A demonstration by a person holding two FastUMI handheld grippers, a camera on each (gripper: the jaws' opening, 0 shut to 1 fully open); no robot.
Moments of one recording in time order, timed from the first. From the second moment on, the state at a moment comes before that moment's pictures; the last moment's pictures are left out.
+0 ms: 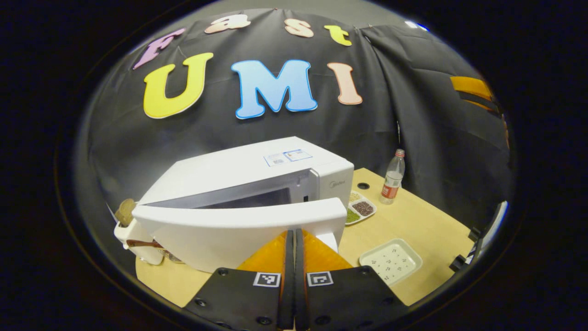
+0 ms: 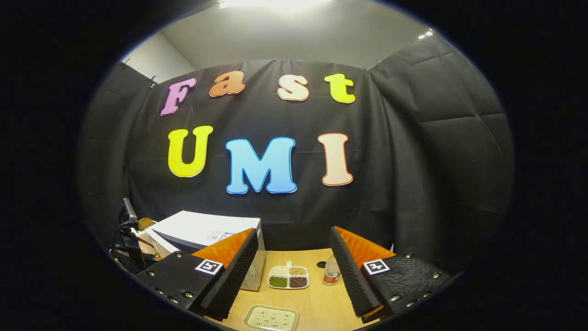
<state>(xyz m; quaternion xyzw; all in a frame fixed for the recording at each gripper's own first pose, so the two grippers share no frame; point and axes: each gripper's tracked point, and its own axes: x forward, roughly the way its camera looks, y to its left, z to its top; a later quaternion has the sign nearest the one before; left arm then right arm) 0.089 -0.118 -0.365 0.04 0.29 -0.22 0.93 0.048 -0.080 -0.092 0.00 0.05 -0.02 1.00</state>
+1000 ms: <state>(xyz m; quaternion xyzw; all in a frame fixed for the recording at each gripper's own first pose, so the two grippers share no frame) 0.145 -0.127 -0.404 -0.02 0.35 -0.13 0.93 0.068 -0.093 -0.114 -0.01 0.09 -0.03 1.00</state>
